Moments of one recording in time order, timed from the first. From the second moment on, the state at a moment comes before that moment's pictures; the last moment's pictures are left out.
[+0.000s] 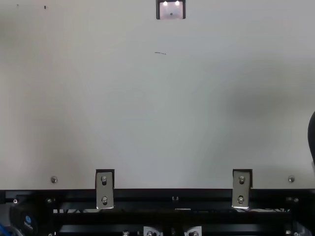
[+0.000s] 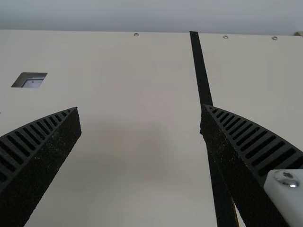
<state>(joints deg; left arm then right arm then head) 35.1 140.2 -71.8 -19.7 5.8 49.9 -3.9 13.5 -20.3 5.0 38.2 -6.5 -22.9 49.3</state>
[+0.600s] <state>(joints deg) 35.1 140.2 -71.8 -19.7 5.8 49.9 -3.9 13.5 -20.3 5.0 38.2 -6.5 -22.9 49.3</state>
